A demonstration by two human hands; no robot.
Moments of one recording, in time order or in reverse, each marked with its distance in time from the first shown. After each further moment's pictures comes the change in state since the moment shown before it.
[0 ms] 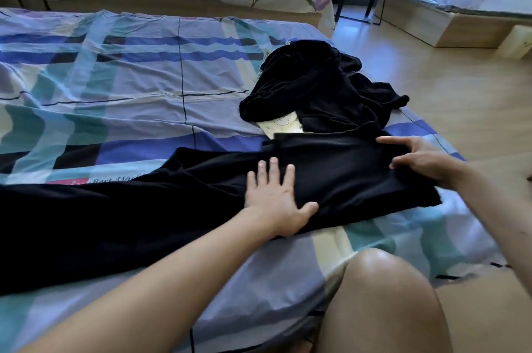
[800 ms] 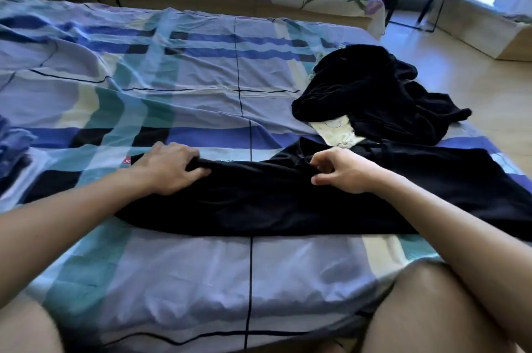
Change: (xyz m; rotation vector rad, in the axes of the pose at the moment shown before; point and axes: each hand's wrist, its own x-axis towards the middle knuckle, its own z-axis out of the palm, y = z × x) left_hand -0.079 -0.249 -0.067 0.159 0.115 -0.182; right_hand -0.004 -0.138 0.169 -0.461 -0.301 -0.521
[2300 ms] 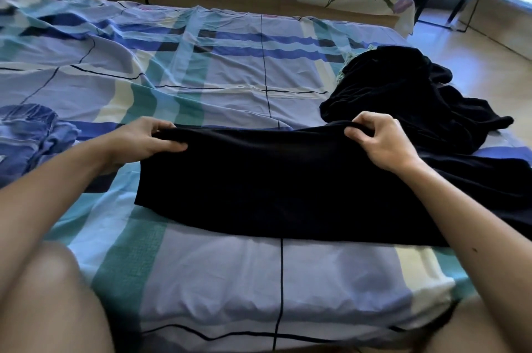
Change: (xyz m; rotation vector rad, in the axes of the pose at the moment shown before) left_hand -0.035 -0.091 -0.037 -1.040 -0.031 -0.100; right_hand 0.037 0.003 -0.018 0.255 0.550 0.009
